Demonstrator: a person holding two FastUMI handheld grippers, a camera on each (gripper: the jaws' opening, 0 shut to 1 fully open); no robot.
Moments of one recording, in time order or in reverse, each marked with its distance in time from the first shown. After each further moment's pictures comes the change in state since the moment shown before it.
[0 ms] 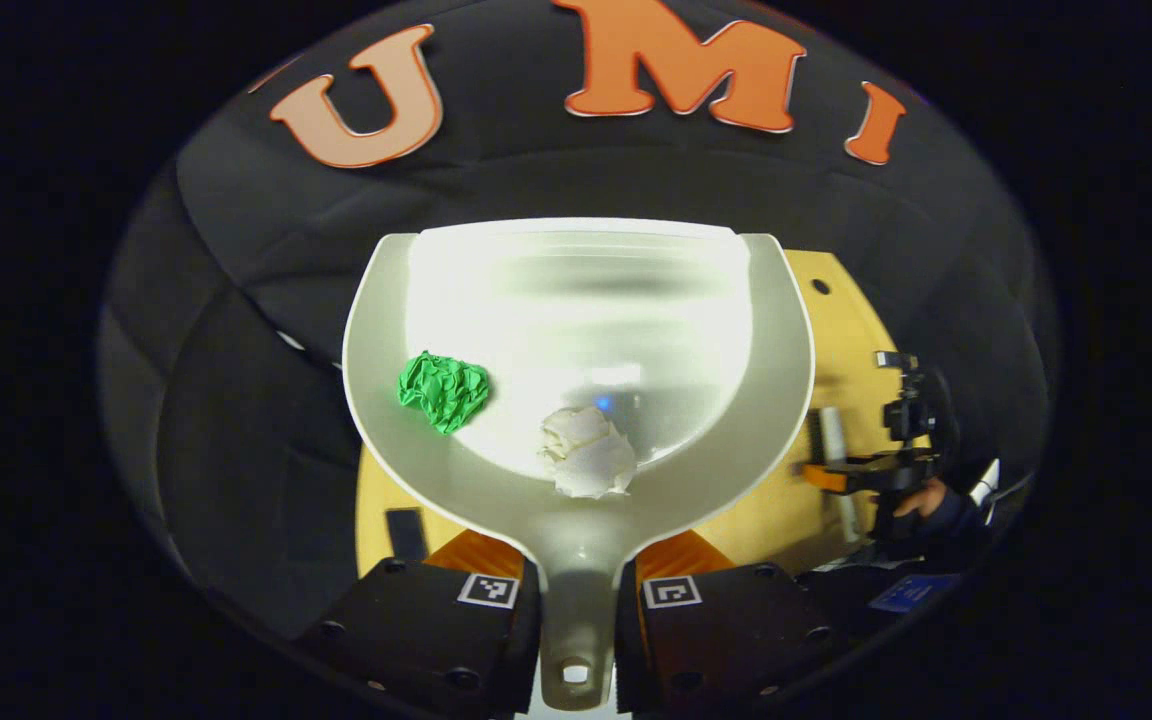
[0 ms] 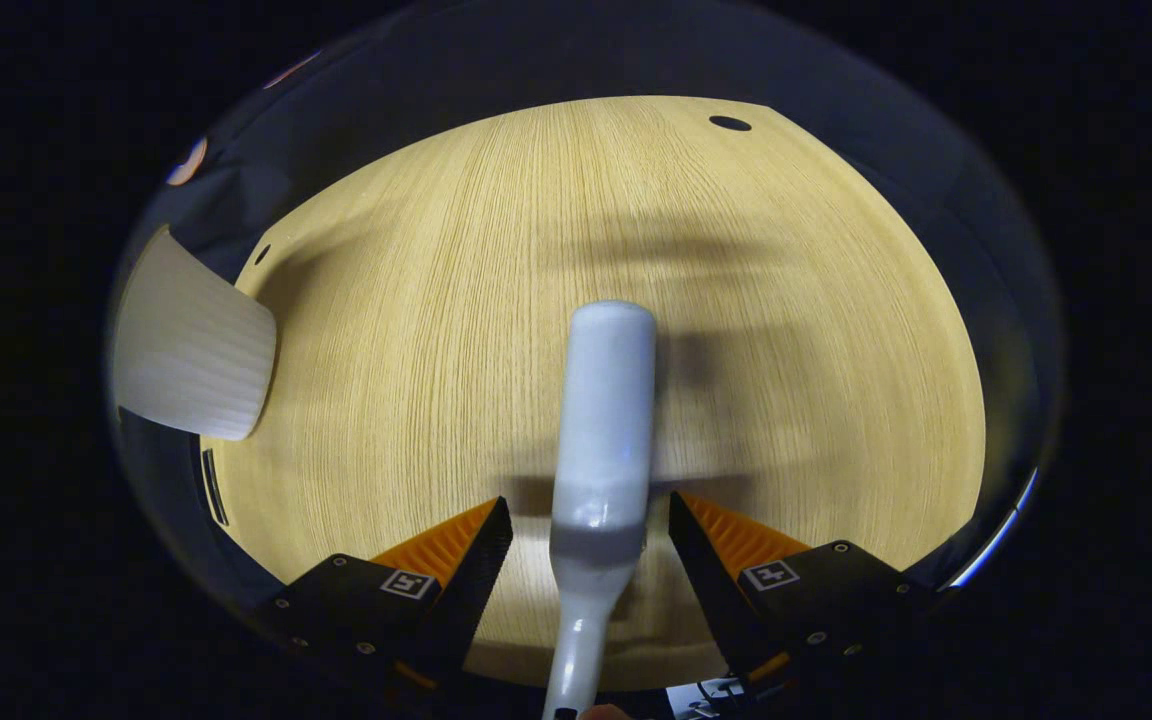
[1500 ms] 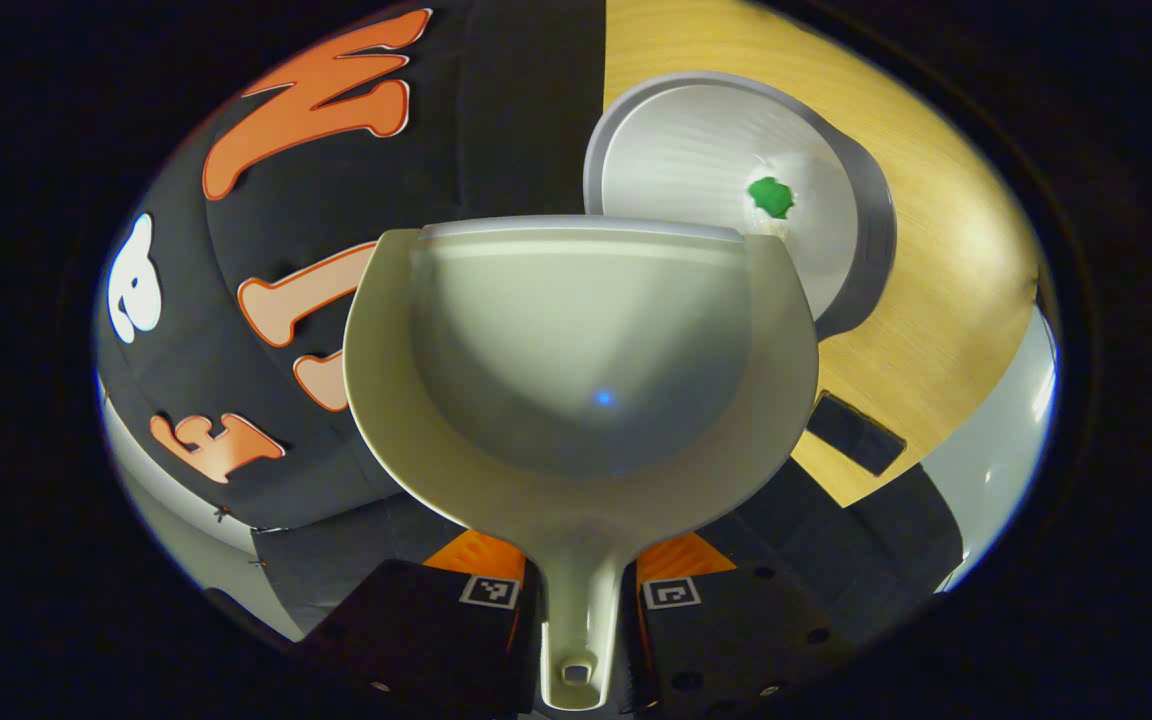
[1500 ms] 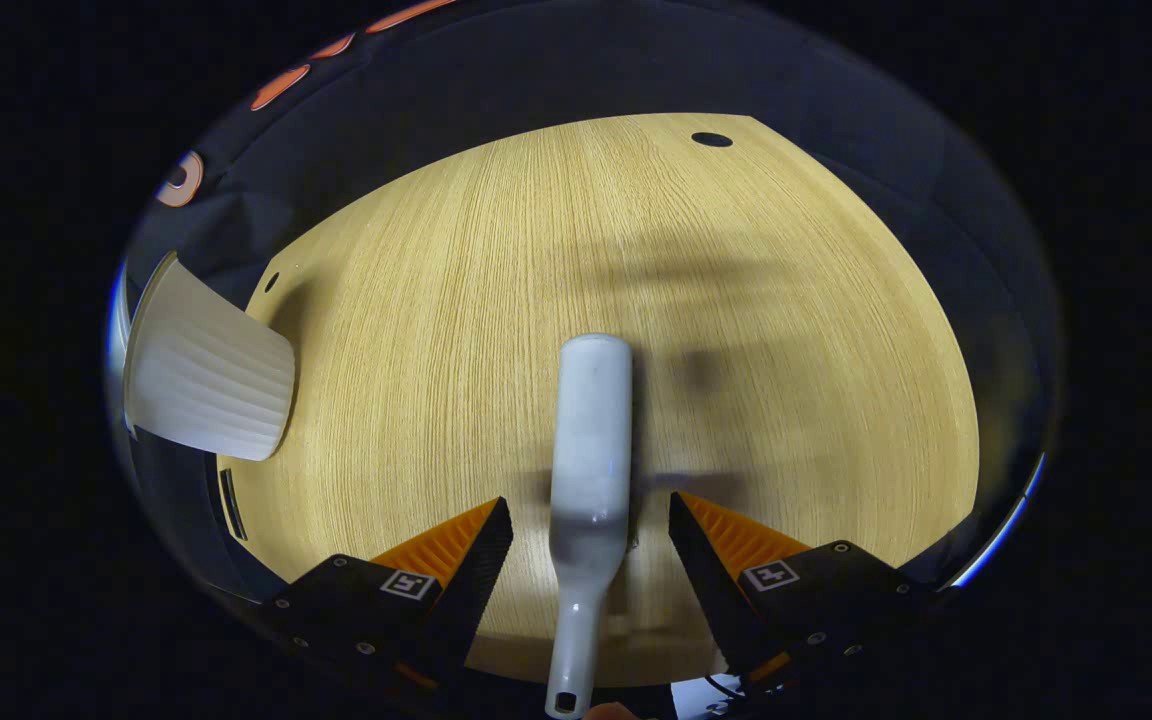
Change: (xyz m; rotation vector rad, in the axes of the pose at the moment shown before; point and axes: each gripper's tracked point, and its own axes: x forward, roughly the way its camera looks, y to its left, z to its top) left arm 0.014 0.182 0.035 1.064 0.202 0.745; right arm -0.020 -0.003 0.012 0.038 -0.055 0.020
